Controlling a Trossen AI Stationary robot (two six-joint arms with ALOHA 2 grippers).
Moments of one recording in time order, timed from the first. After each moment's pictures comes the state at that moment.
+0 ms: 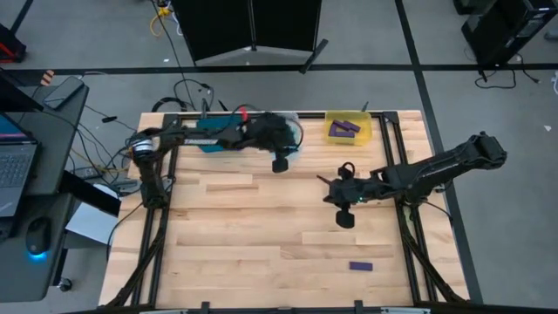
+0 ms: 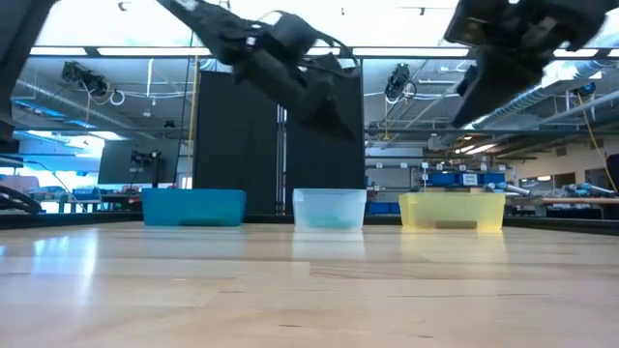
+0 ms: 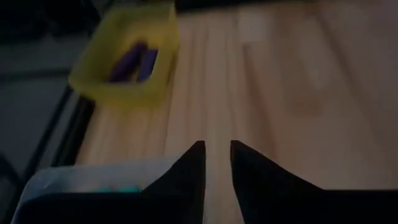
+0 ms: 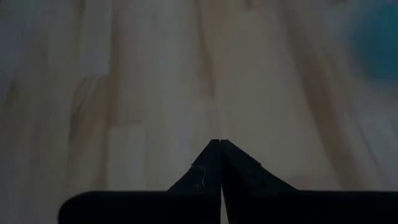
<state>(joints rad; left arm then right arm) 0.34 1.84 1.33 -0.11 0.13 0.31 0.22 1.16 0.73 -0.41 0.18 0.32</state>
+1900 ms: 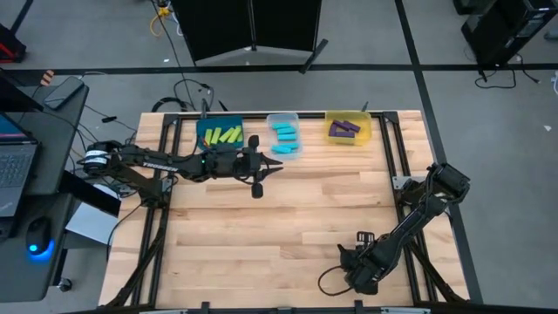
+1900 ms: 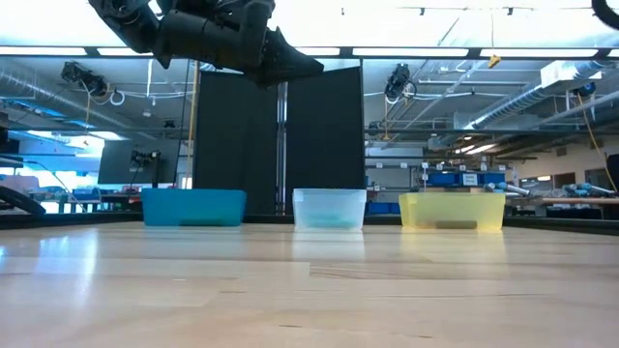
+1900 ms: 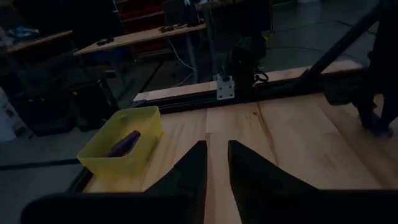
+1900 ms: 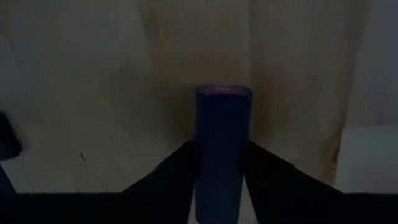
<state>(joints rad) 0.10 1.41 0.75 0.53 -0.04 0.20 0.83 1.79 1.04 -0.78 -0.10 0.97</state>
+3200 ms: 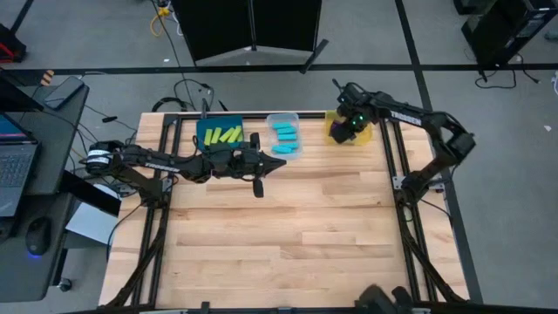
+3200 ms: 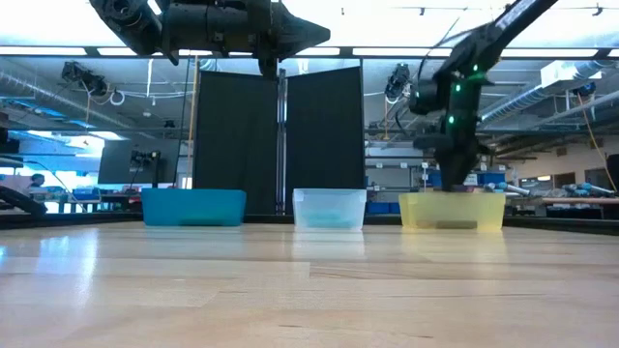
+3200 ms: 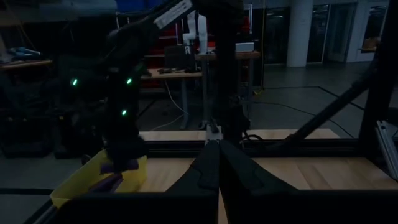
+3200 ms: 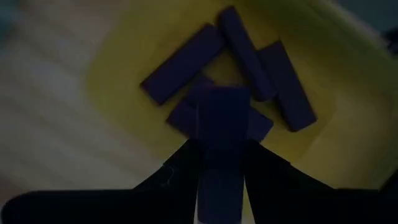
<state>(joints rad) 0.09 1.43 0.75 0.75 0.00 0.04 -0.84 1.56 1.09 -0.84 0.07 0.16</state>
